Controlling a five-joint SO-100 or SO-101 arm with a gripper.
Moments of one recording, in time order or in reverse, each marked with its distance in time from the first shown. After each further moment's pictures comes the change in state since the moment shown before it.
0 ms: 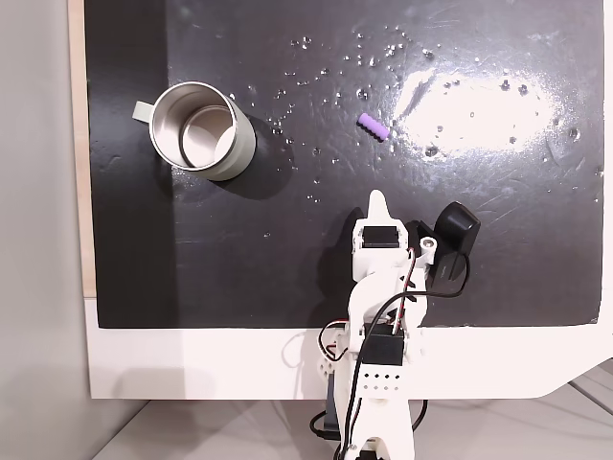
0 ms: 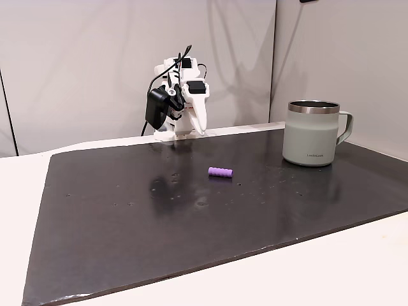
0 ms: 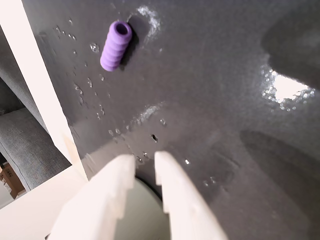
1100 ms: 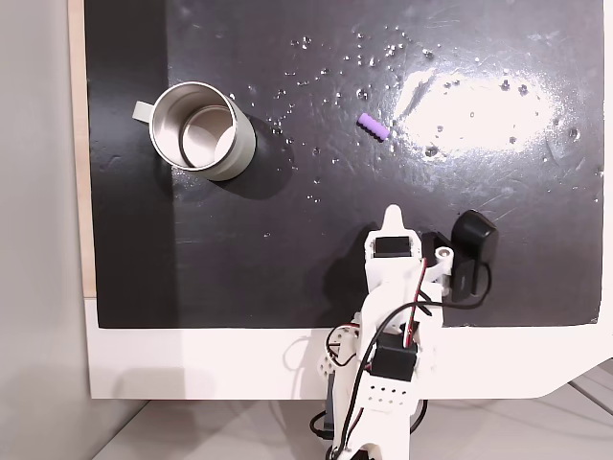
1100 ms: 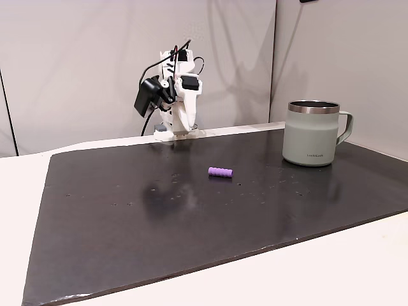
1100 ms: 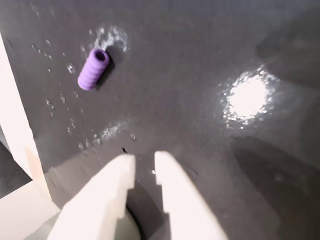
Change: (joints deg) arm 7.9 0.0 -9.2 14.6 -14.0
